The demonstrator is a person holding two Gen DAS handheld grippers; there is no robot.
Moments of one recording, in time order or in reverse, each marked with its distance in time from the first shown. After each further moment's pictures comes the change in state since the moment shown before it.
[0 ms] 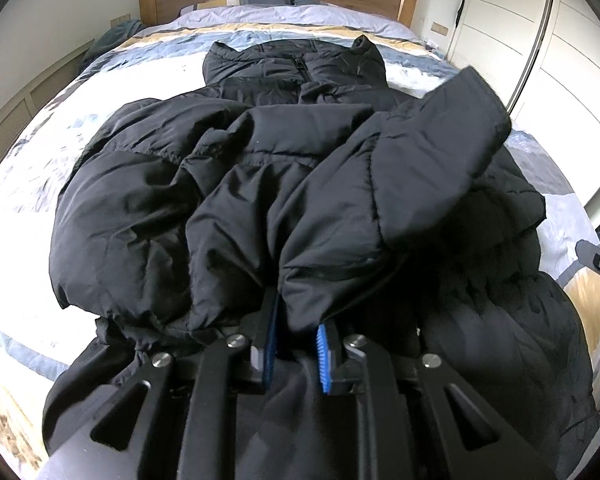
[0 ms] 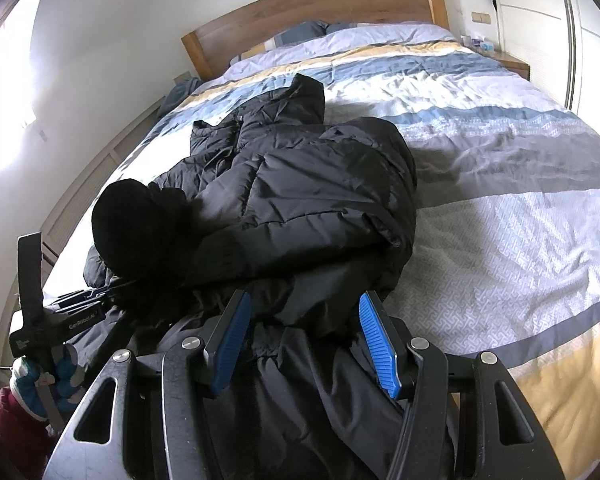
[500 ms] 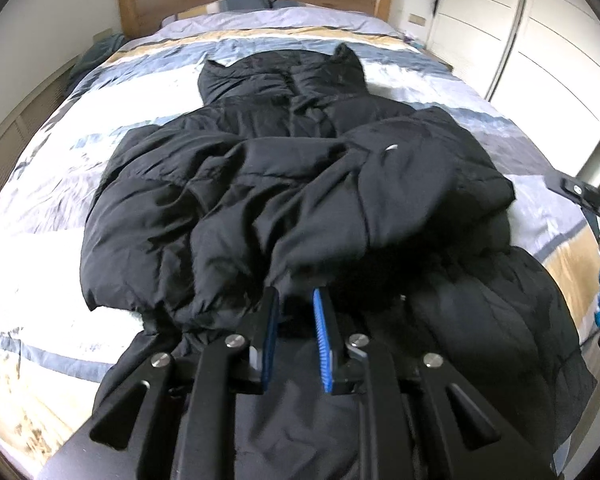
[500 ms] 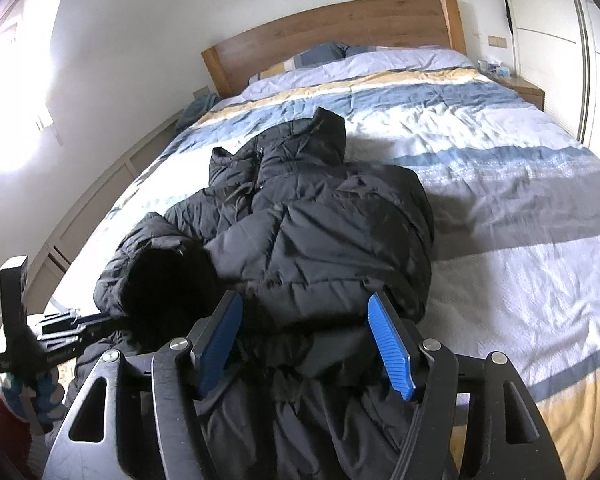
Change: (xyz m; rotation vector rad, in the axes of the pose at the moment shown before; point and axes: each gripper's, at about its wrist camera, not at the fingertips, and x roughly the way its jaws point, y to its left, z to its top) left arm -0.051 0.004 0.000 0.091 0.012 -0.034; right arm -0.008 0.011 0.037 -0.045 -0.071 0.049
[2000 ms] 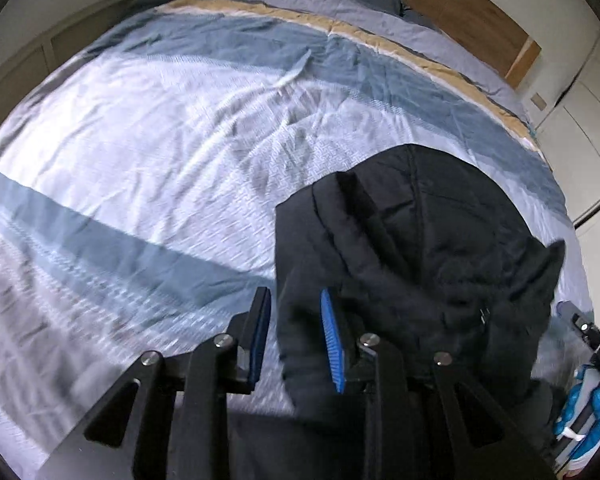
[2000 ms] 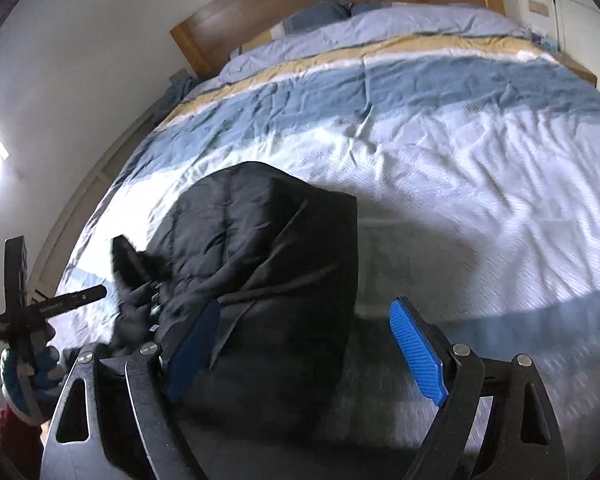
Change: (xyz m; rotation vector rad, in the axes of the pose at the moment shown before) left arm 0.232 0.172 0.300 -0.426 0.019 0.088; right arm 0.317 -0.051 0.247 0.053 0.153 0.071
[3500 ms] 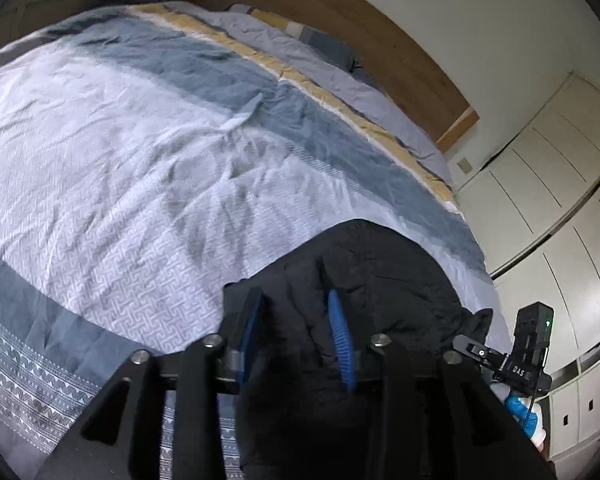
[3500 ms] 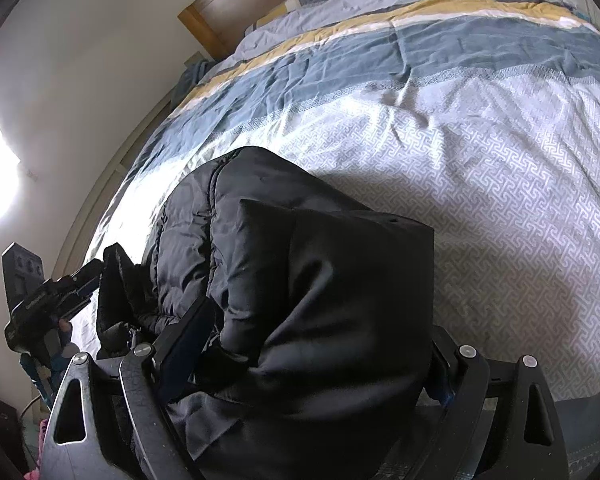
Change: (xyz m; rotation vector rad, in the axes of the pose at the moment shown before) left arm 0.028 0.033 0.033 -0.094 -0.167 -0.383; right arm 0.083 -0.008 0.028 0.015 0.086 0.129
